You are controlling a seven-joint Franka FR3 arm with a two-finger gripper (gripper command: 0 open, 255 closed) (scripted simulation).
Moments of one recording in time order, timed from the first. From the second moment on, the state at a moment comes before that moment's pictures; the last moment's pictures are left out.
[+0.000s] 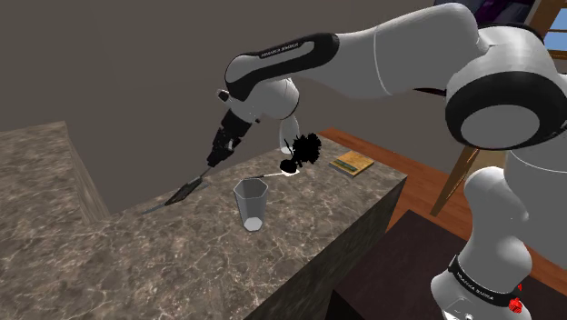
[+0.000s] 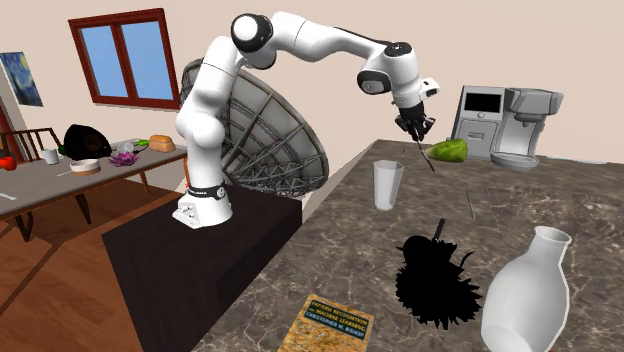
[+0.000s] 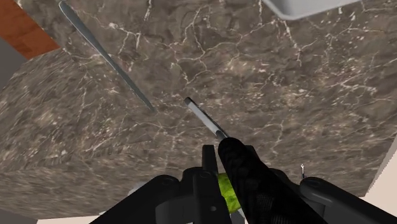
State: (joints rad) arm 1.12 0.50 -0.83 -1.68 1.09 2.26 -1.41
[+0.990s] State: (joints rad) arm 0.95 0.88 -0.68 -1.28 1.23 2.27 -1.34
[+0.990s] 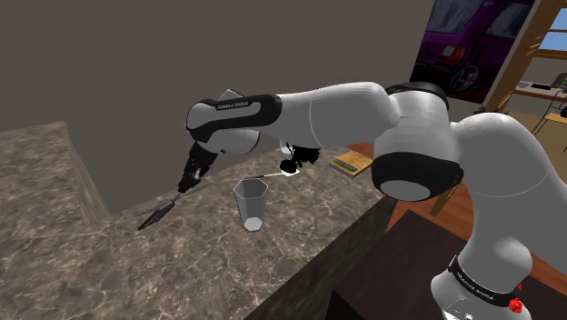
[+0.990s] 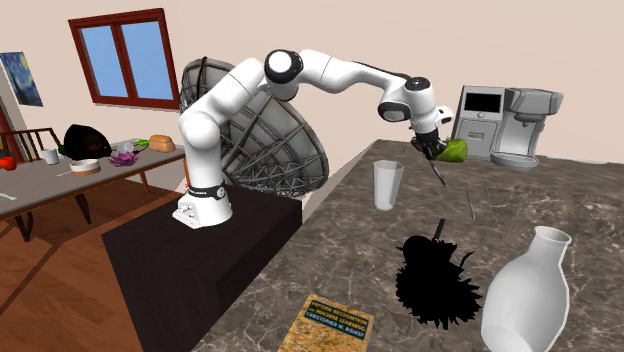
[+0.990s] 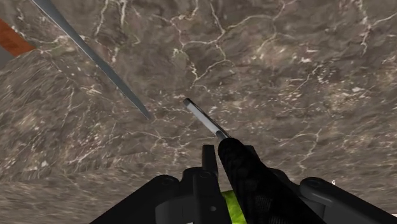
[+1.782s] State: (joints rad) arm 0.94 0.94 -0.65 -1.28 1.27 2.31 -1.39
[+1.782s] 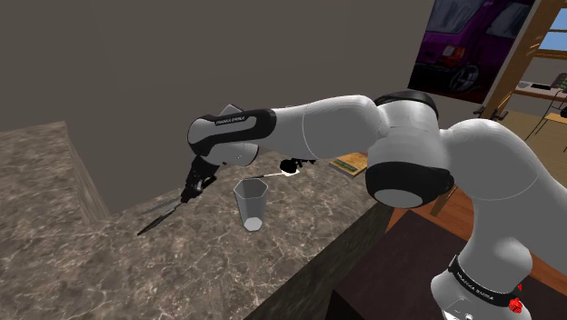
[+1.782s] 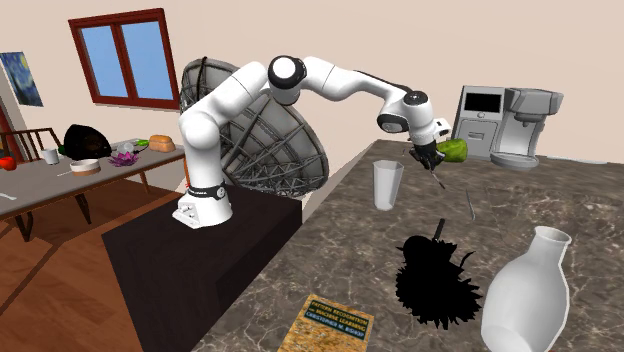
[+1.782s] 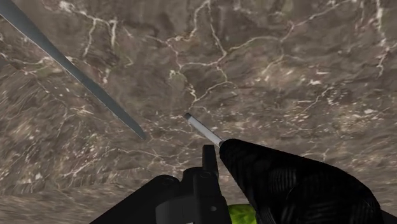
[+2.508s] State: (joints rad) arm 0.95 0.90 -0.66 -1.31 1.26 2.30 -1.39
